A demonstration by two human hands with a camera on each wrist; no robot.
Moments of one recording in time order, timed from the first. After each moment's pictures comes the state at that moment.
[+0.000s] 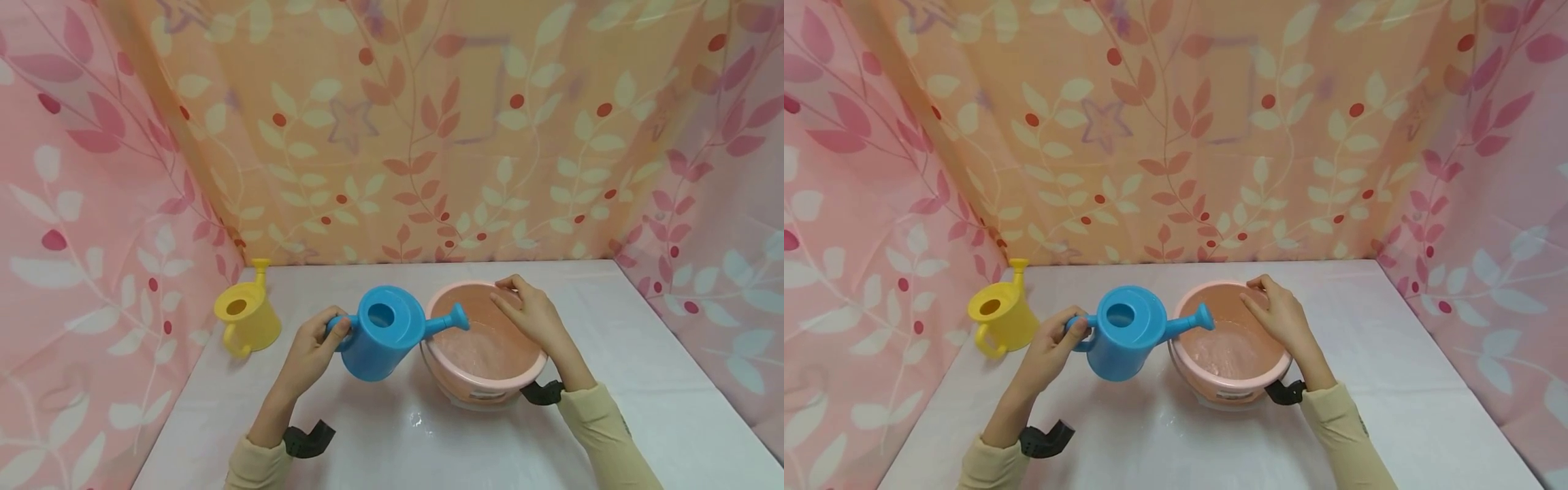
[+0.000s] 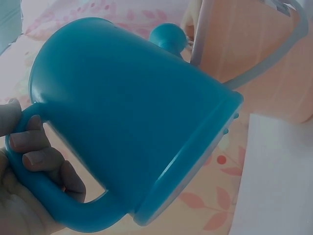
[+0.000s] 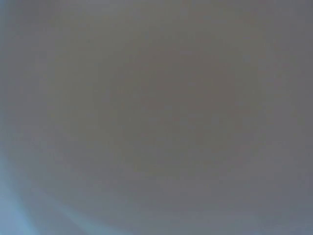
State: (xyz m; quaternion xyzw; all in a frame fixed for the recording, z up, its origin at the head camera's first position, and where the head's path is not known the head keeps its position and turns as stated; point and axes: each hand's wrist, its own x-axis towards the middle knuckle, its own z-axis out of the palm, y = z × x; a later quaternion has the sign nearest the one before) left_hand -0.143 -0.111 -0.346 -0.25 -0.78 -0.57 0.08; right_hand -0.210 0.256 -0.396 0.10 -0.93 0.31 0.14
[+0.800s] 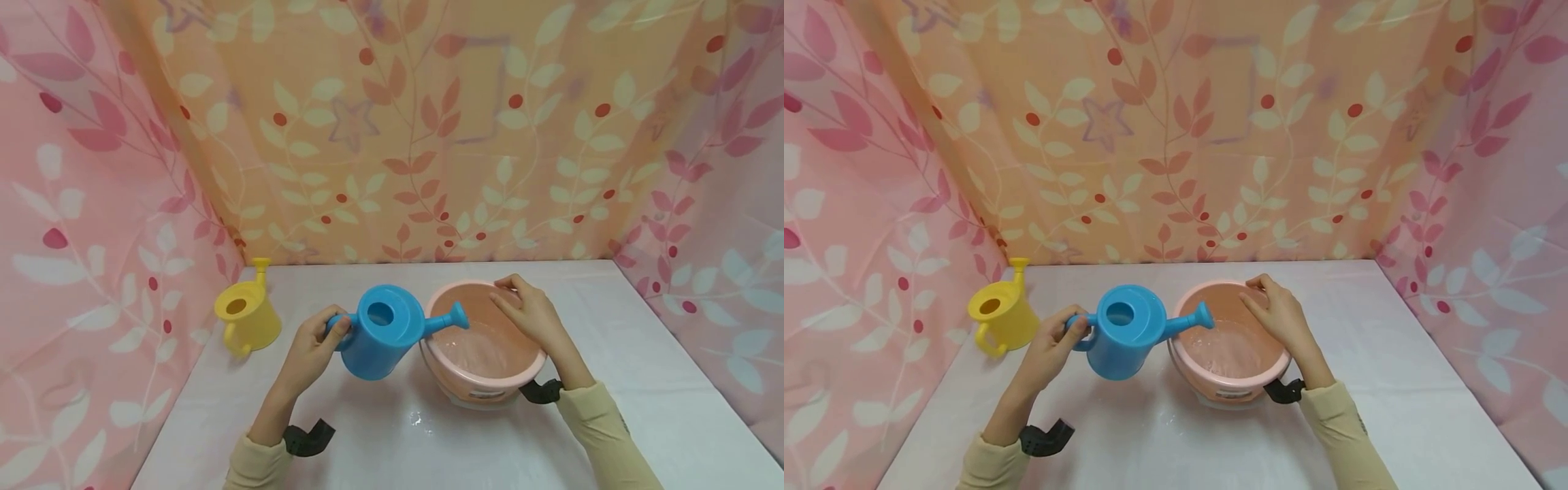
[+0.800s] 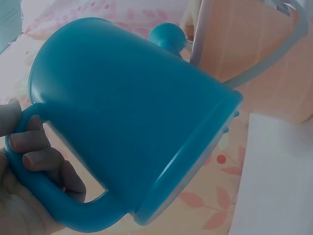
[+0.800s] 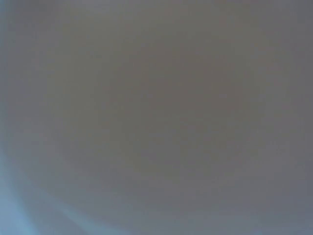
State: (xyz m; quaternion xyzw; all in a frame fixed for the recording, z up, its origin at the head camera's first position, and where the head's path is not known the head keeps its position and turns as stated) left_hand -0.143 -0.111 -0.347 -0.26 -0.78 -0.57 0.08; right_hand -0.208 0.256 -0.394 0.10 -0.93 0.33 0.13
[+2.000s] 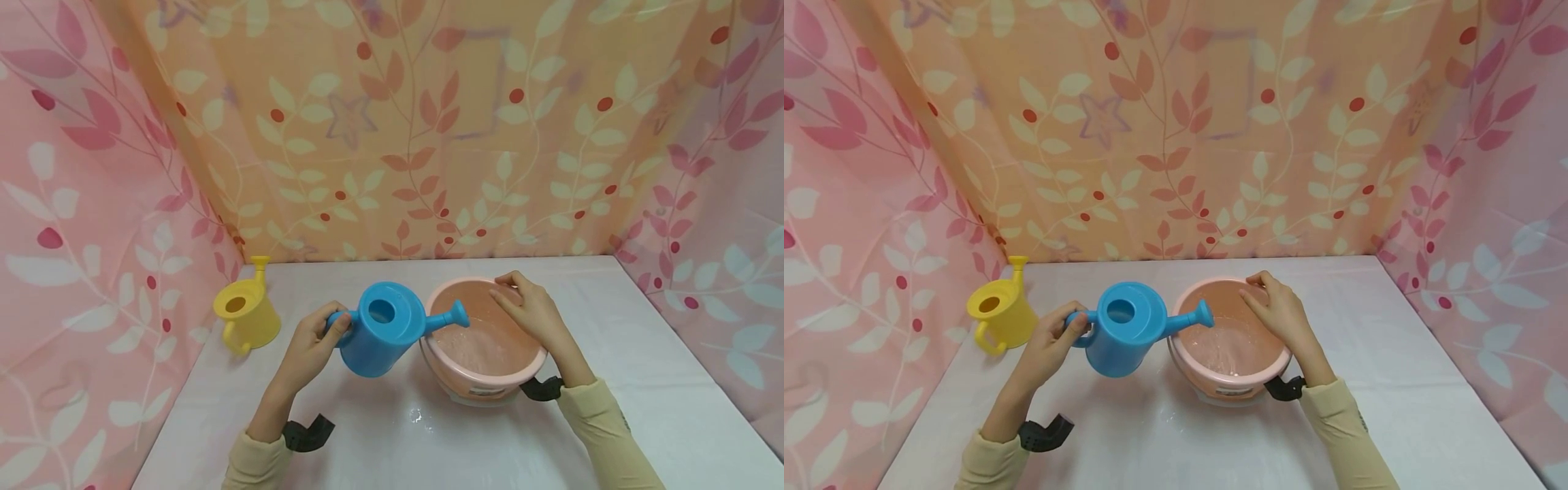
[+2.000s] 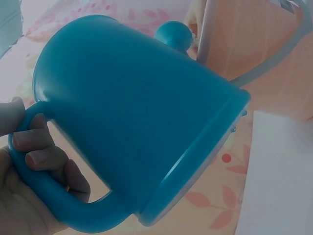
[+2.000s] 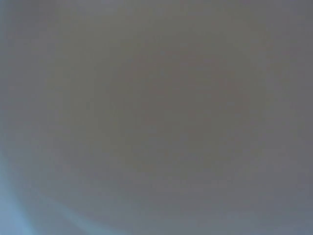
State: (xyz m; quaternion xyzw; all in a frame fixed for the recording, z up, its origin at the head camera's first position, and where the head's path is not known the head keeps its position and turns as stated) left_hand -0.143 -0.109 -0.340 -0.24 -0.79 -0.57 0.07; right_hand -0.210 0.255 -0.394 0.09 -0.94 0.31 0.14
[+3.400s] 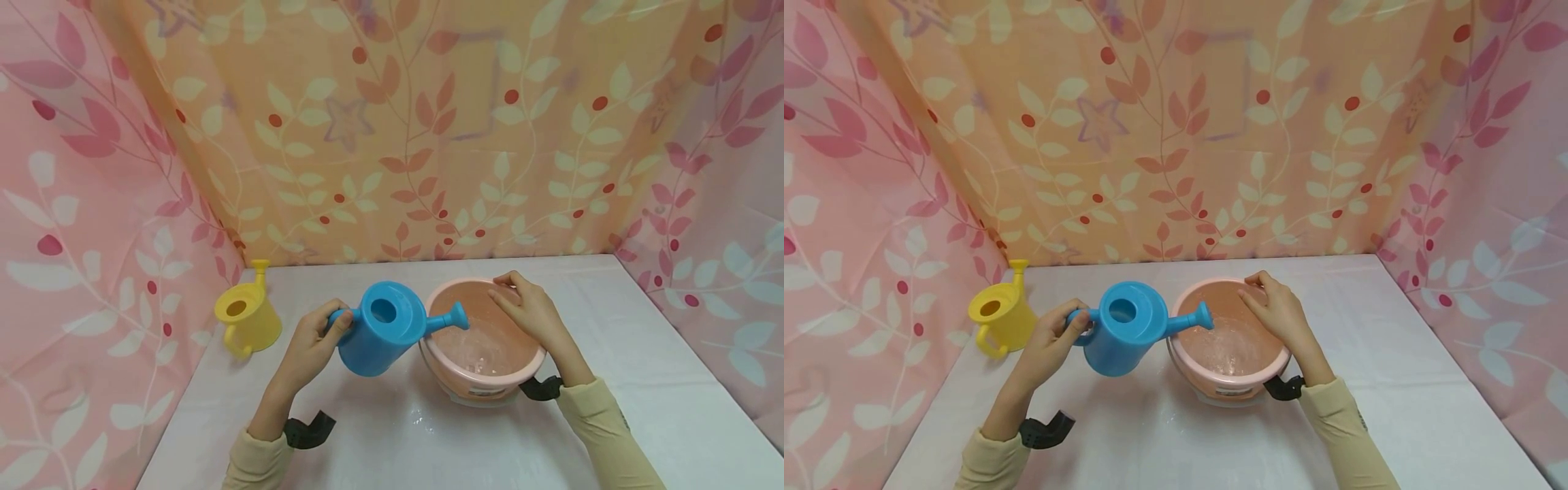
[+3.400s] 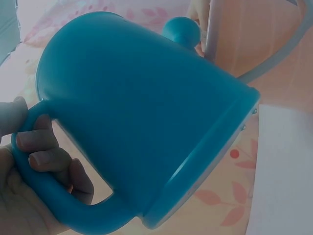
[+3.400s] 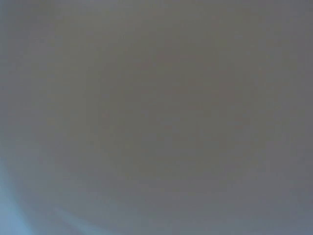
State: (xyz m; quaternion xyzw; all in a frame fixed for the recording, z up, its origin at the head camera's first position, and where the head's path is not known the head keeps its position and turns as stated) left_hand -0.143 -0.104 -0.331 -0.25 -0.80 -0.53 0.08; right_hand -0.210 0.256 -0.394 0.09 -0.94 0.32 0.13
